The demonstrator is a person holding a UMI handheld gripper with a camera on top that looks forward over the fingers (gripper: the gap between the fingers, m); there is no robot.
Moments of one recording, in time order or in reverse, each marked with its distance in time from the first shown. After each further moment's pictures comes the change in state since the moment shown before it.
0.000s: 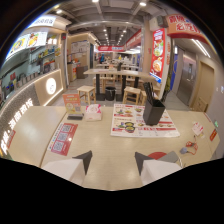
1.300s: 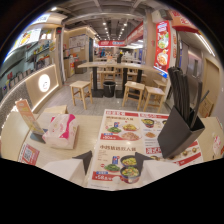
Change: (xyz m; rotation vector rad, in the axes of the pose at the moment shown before) arm 0.047 -0.057 0.282 -0.052 -0.017 0.001
